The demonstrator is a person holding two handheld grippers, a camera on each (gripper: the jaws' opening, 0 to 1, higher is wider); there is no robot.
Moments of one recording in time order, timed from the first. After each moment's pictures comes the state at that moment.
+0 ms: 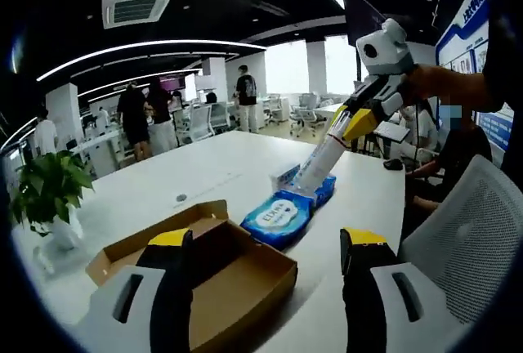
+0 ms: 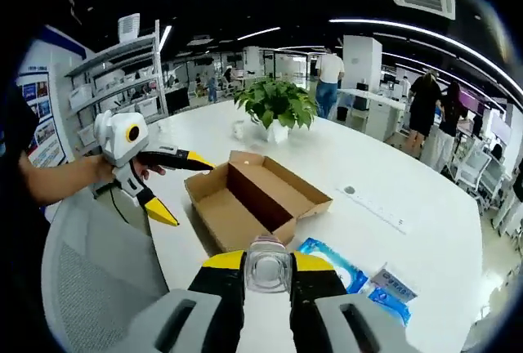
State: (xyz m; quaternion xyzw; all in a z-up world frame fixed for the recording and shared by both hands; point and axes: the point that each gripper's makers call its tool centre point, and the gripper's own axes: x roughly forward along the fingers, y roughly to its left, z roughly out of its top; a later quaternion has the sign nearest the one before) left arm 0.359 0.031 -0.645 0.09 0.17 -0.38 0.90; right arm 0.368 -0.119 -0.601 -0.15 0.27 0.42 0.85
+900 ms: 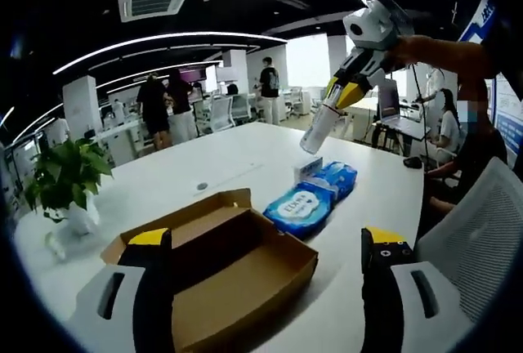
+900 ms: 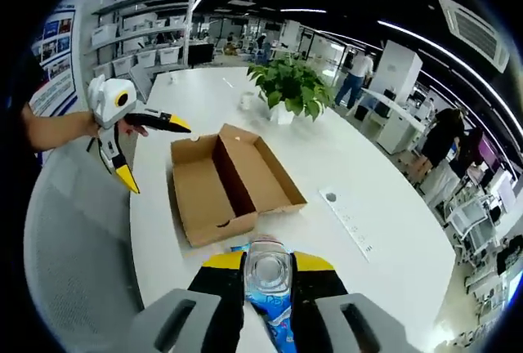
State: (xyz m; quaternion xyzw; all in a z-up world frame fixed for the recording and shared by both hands) left arm 0.368 0.052 -0.649 0.08 0.18 -0.33 0.92; right arm 0.440 -0.146 -0.586 -0.29 0.29 0.45 0.80
